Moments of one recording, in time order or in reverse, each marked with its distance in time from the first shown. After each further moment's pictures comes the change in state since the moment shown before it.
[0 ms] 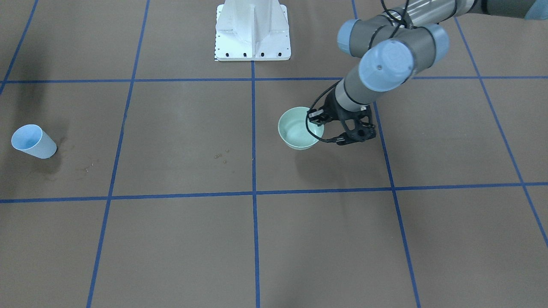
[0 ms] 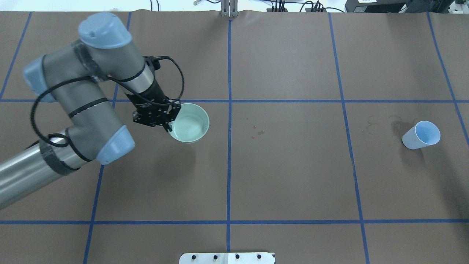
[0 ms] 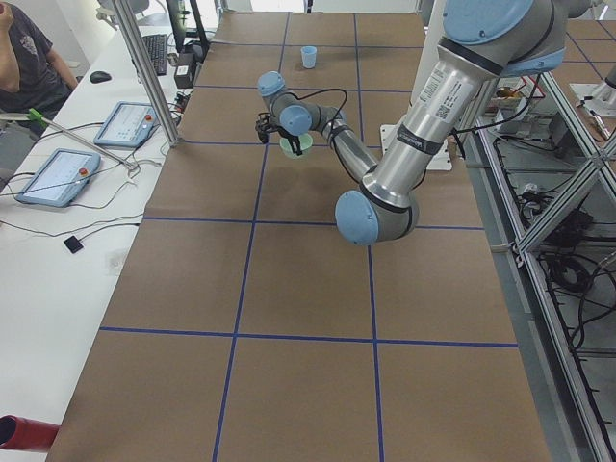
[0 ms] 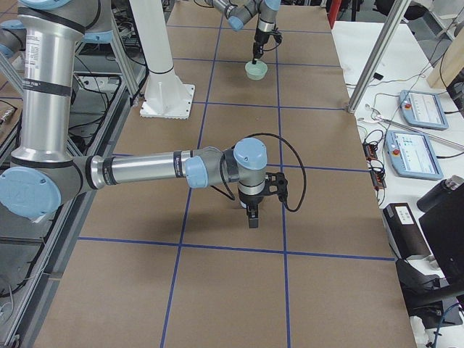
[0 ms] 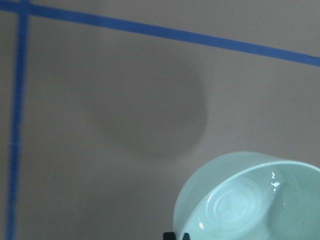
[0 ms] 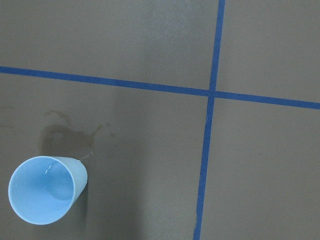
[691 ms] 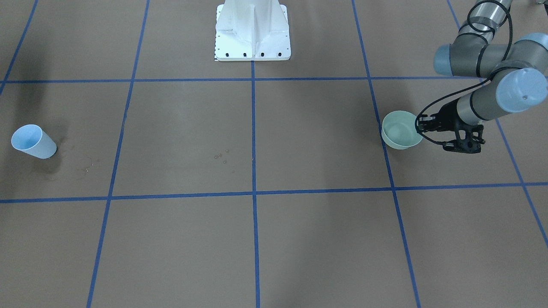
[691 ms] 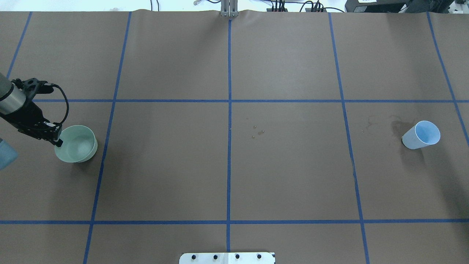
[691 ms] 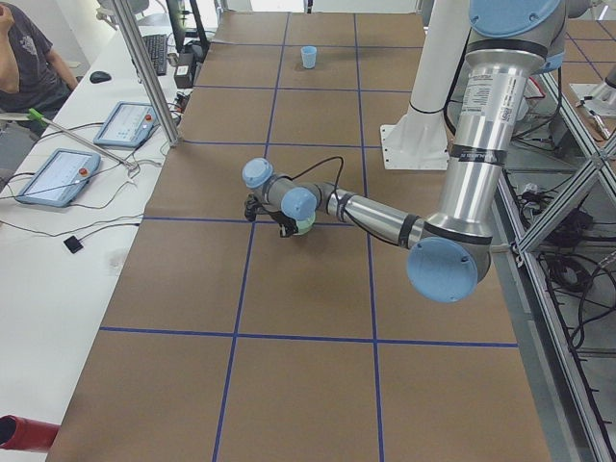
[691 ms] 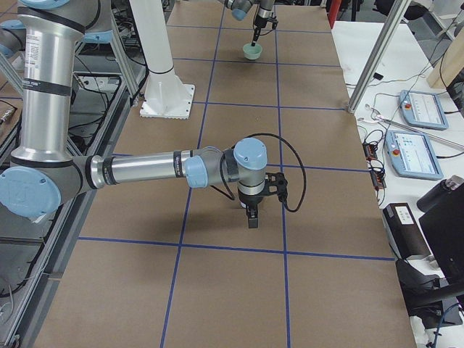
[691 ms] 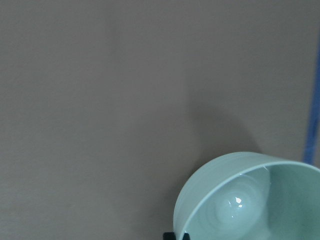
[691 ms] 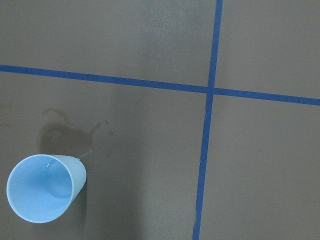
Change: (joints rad) left arm -0.242 0.431 -0.048 -0.091 -0.125 0.712; right arm 0.000 0.000 0.000 -0.002 0.000 -0.001
